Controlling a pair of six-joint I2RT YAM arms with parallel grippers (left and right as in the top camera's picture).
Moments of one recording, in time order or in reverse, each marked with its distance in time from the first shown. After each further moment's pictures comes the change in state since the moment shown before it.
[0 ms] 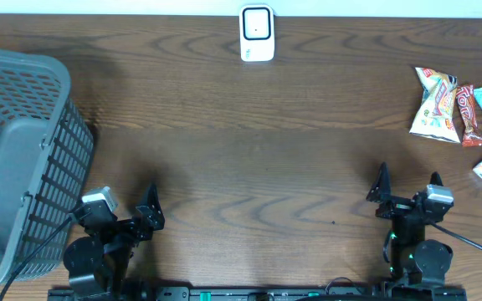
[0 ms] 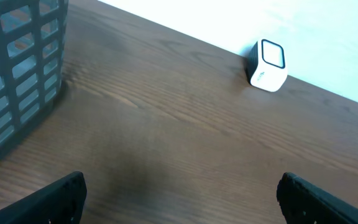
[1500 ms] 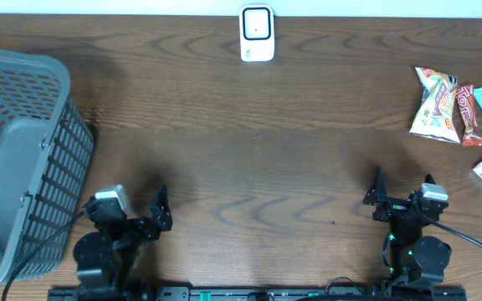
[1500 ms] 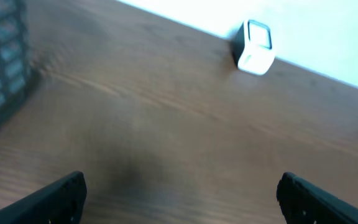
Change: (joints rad) left arm -0.098 0.000 -0.073 0.062 -0.023 0.001; right arm -0.010 0.000 -0.002 -0.045 -0.052 0.000
